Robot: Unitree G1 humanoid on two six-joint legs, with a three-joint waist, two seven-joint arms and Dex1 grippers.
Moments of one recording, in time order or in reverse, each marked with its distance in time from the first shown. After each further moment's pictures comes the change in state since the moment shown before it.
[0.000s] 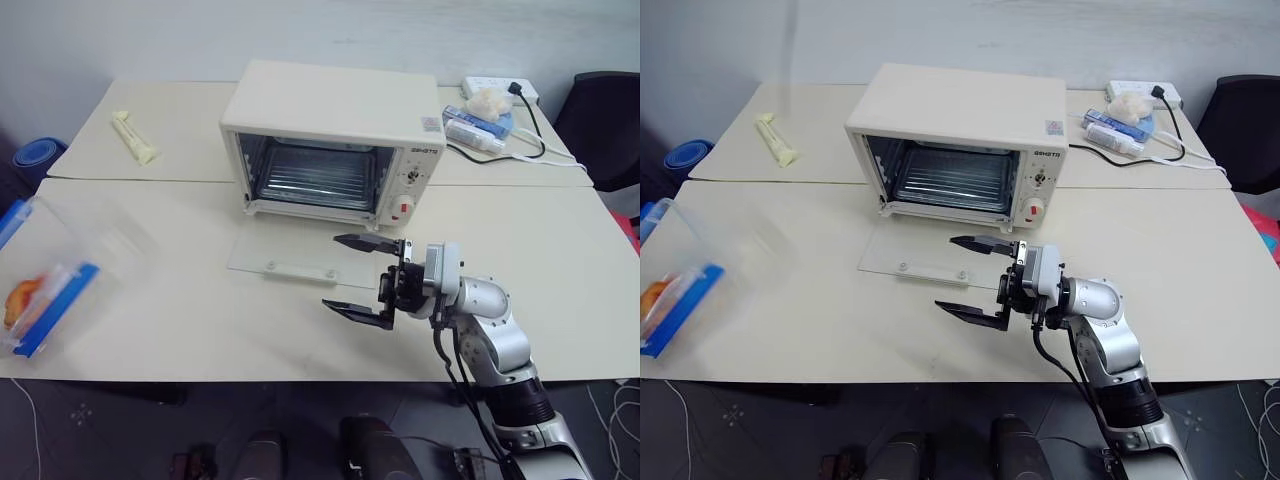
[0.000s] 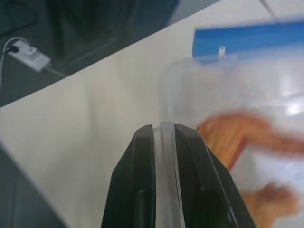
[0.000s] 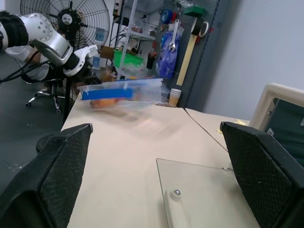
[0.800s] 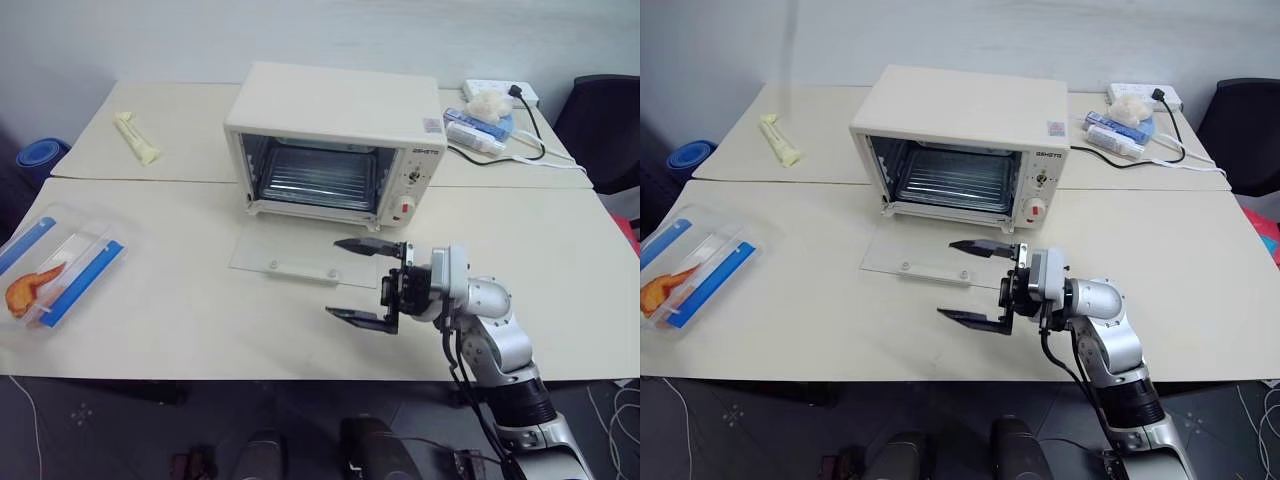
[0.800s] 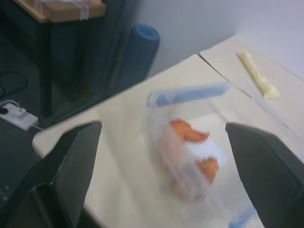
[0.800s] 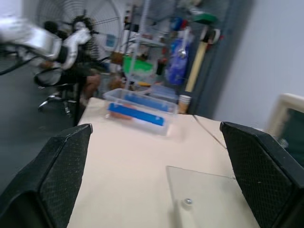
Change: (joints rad) left arm 0.311 -0.172 0.124 -0.364 -0.232 -0.193 0.070; right arm 0.006 -0.004 0.004 -0.001 0.029 -0.013 0.075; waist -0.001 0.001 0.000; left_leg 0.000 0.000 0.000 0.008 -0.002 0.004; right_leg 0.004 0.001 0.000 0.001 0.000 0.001
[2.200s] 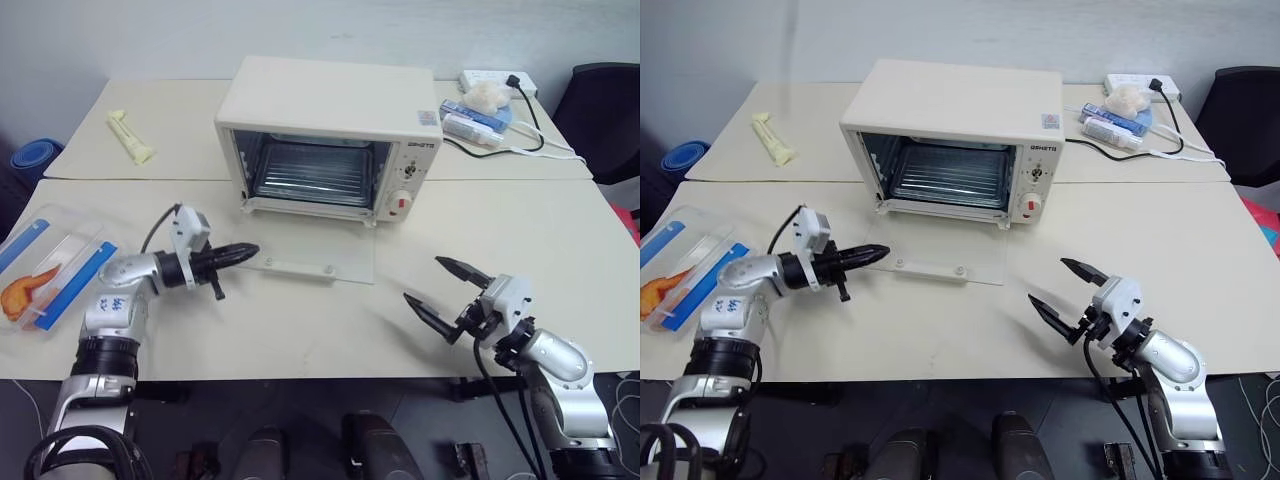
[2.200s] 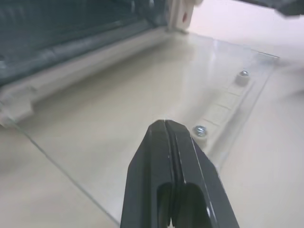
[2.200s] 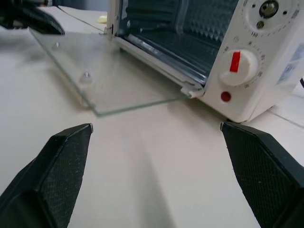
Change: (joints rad) left arm -0.766 -0.184 -1.071 0.321 0.794 -0.588 -1.148; right arm 0.358 -0.146 -0.268 0.002 -0.119 -0.028 -0.353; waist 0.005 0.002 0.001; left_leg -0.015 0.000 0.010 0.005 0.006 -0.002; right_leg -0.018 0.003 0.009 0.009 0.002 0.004
